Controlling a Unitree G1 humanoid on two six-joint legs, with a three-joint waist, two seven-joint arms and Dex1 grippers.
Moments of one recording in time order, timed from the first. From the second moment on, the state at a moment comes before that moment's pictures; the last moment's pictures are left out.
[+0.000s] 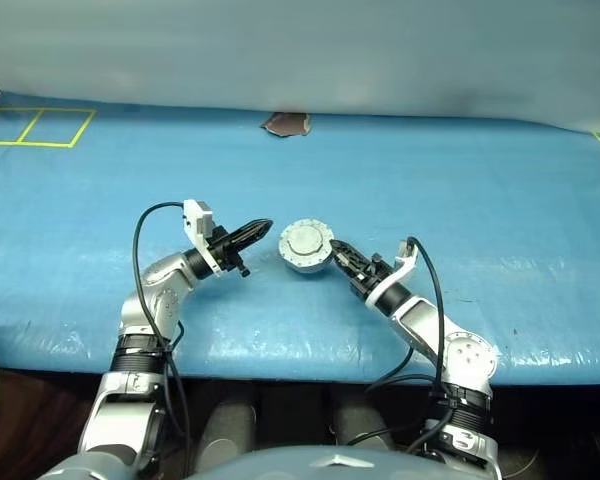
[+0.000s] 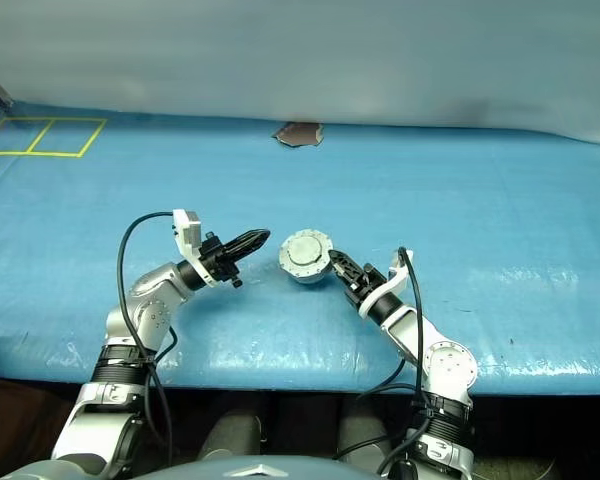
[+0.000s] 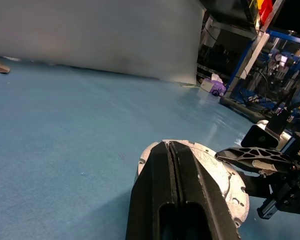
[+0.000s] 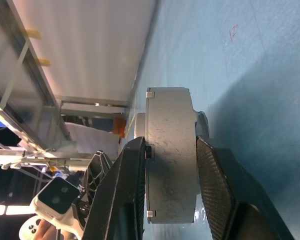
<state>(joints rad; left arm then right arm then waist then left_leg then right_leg) -0.38 0.25 0.08 0.27 -0.55 0.33 -0.96 -0.16 0.07 -0.40 -0.04 1.27 0.95 0.06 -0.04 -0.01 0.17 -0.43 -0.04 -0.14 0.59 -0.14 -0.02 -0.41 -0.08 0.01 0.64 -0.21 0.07</state>
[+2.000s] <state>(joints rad) -0.49 -0.02 0.30 0.36 -1.06 0.91 -0.71 -0.19 0.03 -0.20 -0.24 1.47 0.76 -0.04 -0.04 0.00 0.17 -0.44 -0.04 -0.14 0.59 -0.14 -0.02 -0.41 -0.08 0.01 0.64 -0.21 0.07</state>
